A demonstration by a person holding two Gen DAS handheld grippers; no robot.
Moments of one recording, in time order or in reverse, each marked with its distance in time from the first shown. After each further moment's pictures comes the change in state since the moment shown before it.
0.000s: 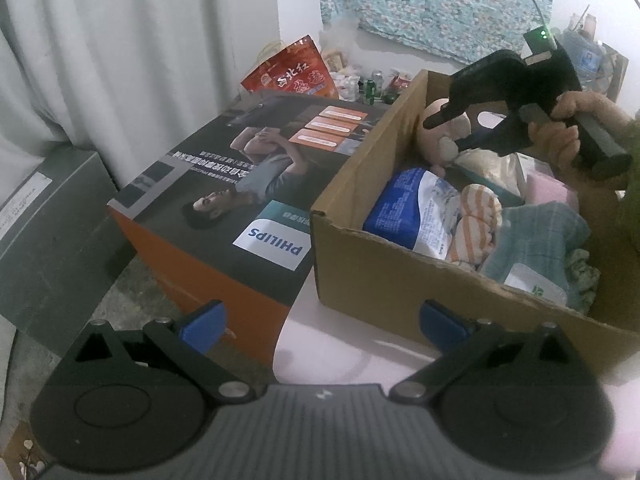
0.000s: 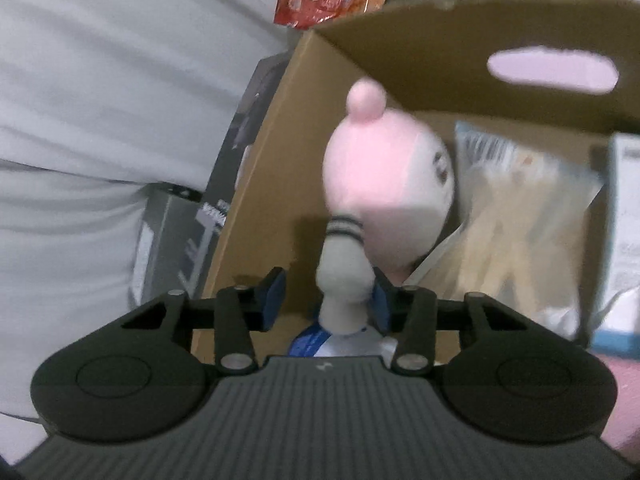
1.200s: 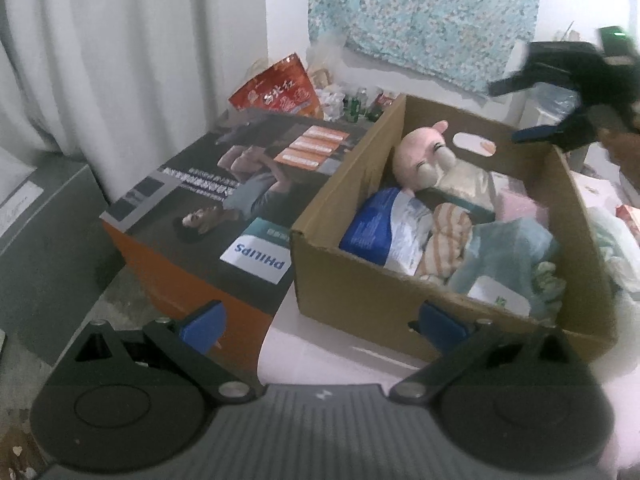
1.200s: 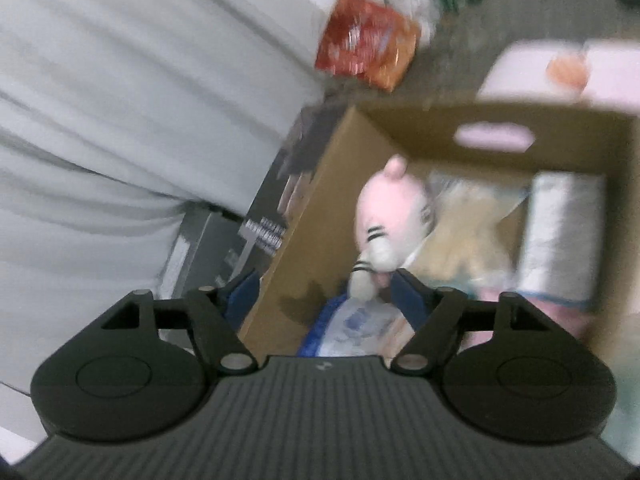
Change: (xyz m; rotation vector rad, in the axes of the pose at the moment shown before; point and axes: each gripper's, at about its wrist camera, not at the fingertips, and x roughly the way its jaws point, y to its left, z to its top) left arm -0.031 -0.006 0.000 0.002 -0.059 -0.050; right arm -0.180 0.013 -0.052 -0.175 -0.204 -0.008
